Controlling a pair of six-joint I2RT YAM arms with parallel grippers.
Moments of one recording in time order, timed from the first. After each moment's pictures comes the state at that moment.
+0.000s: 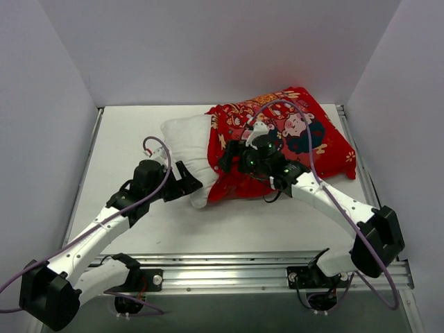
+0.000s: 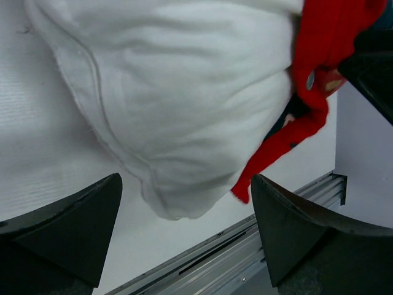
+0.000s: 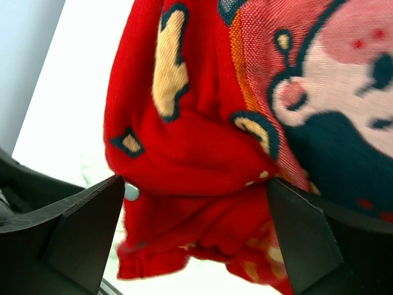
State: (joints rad) left arm -0.51 1.02 0.73 -0.30 0.15 -0.80; right arm 0.65 1.42 1.05 -0.12 0.00 0.52
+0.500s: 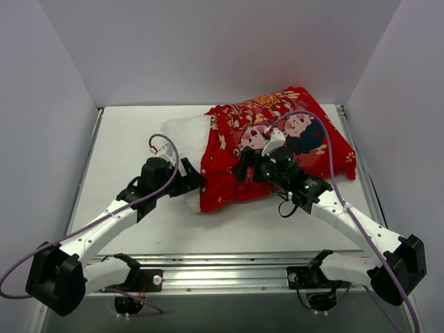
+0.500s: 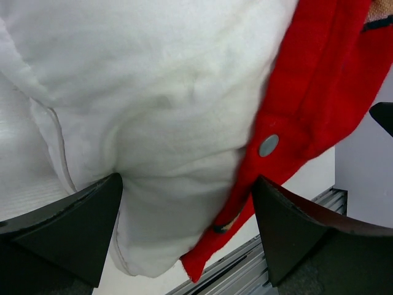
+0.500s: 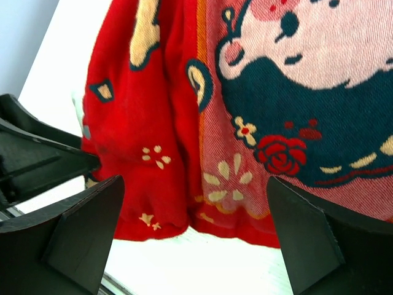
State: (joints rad) left arm -0.51 1.15 0.72 -0.10 0.14 -0.81; right arm 0.65 1.15 0.91 -0.19 0.06 0.47
